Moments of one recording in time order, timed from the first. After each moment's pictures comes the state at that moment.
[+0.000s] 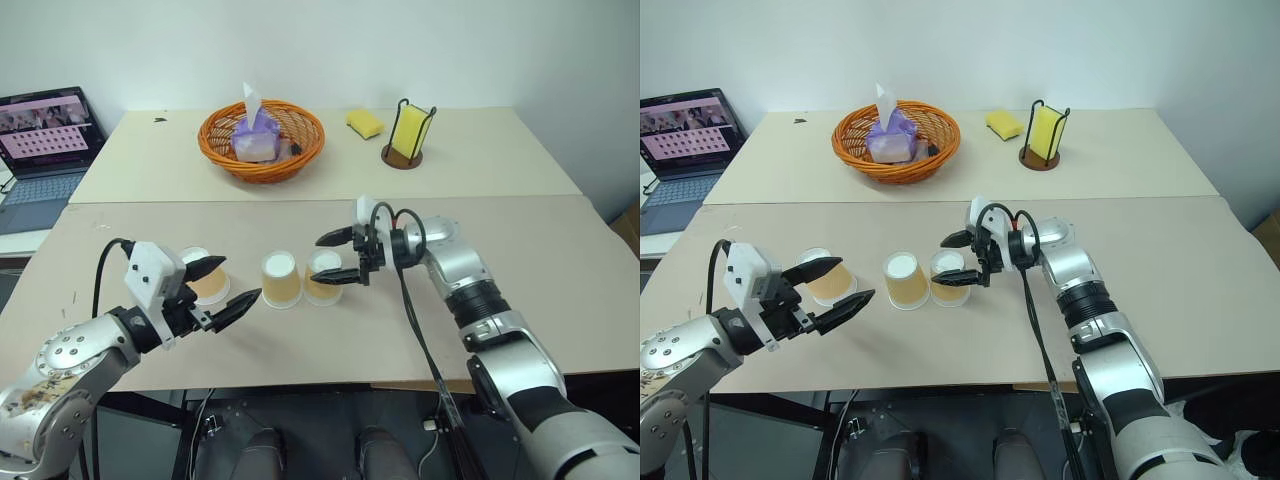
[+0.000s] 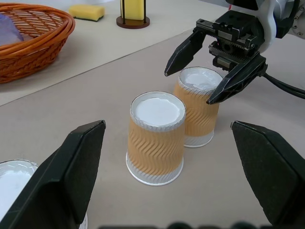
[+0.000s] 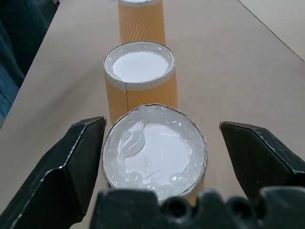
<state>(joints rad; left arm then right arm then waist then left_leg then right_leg) 0.05 0.73 0.33 -0.67 -0.75 0.66 -0.56 -0.94 -0.33 0.22 0.56 0.18 0.17 1.30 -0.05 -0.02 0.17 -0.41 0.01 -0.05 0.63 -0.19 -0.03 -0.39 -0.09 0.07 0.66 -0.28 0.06</state>
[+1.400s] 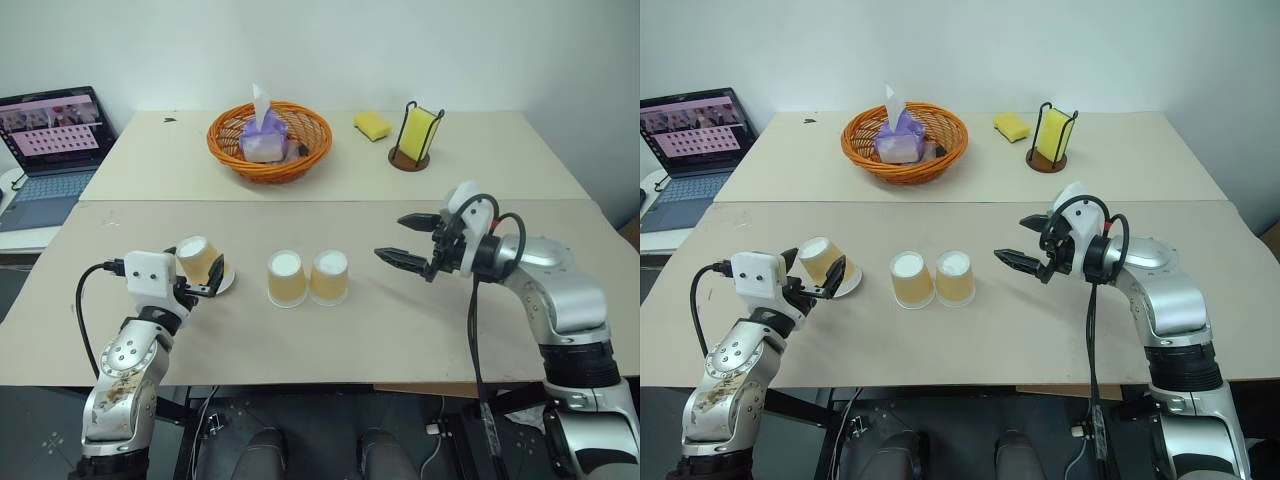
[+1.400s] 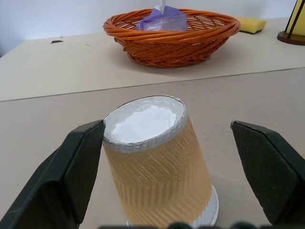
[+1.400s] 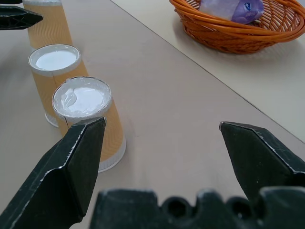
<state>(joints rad) -0.03 0.37 0.24 -0.38 -0.31 0.37 -0.22 -0.56 -0.62 -0.02 -0.12 0.34 0.59 0.90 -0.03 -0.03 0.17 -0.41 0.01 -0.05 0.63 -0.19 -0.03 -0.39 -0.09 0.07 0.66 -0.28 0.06</state>
